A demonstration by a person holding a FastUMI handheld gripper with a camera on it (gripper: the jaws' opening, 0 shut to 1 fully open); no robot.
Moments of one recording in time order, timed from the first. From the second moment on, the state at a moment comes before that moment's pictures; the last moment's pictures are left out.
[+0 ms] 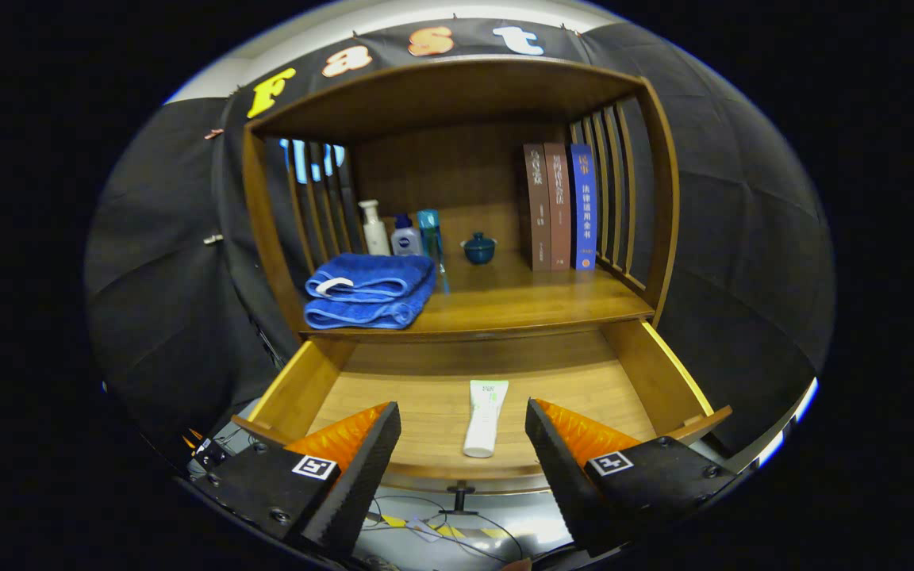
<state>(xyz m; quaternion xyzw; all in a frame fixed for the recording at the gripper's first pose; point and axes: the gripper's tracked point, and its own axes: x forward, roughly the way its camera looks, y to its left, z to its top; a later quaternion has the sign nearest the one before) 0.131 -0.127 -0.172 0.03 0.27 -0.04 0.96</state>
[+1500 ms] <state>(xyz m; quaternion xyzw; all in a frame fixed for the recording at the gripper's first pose) 0.178 -0.138 -0.304 0.06 0.54 -0.04 0.84</state>
